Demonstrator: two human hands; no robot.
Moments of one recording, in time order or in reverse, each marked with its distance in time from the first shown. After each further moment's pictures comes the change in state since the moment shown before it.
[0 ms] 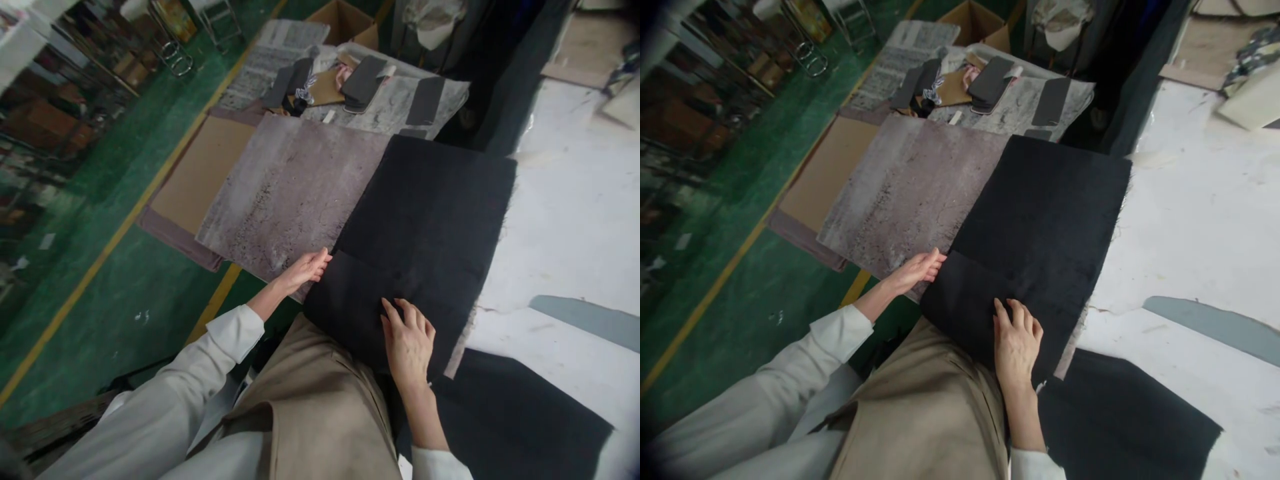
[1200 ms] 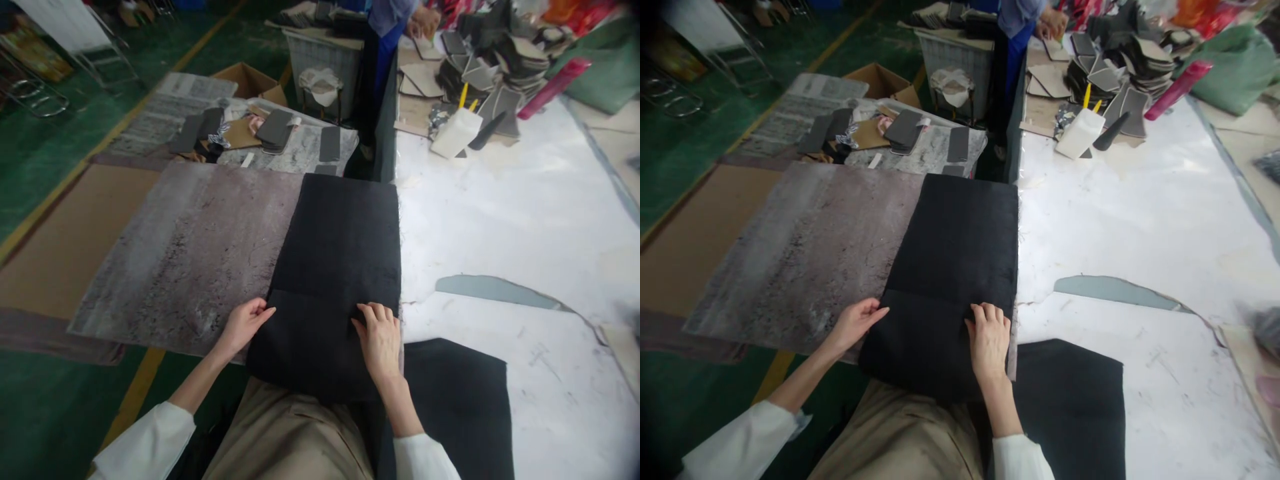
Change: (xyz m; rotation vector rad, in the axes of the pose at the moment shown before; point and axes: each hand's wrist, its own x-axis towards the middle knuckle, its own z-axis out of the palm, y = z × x) left_hand 0.022 -0.029 0.004 0.515 0.148 0.262; right_hand 0.034 0.045 -0.028 -0.037 0.082 0.196
